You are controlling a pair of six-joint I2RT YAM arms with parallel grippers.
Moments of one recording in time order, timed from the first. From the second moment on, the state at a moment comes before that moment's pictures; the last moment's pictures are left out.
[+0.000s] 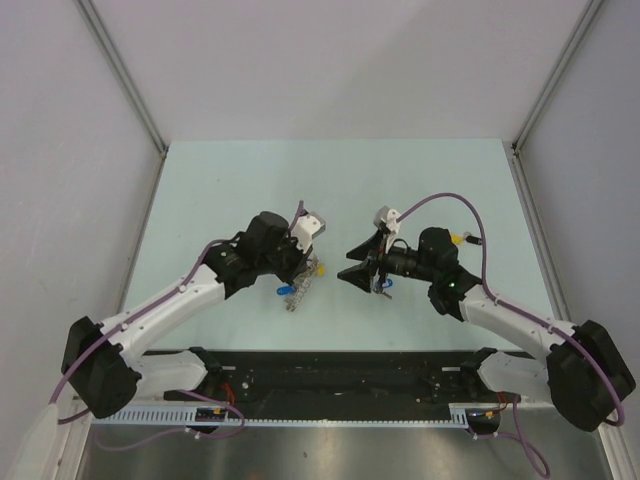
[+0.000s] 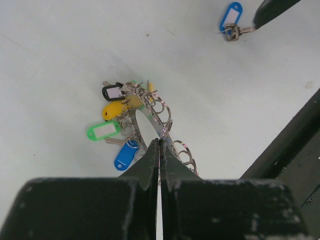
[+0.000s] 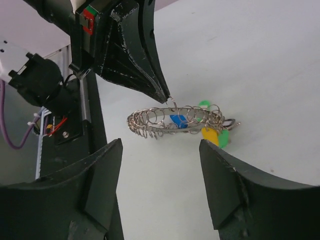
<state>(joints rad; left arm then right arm) -0.72 1.18 0.92 -0.48 0.12 0.05 0.63 1.12 0.56 0.46 -0.63 0.20</state>
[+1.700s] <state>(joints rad) -0.72 0.99 0.87 -0.41 0.21 0.08 0.65 1.50 0.80 0.49 -0.95 0.02</state>
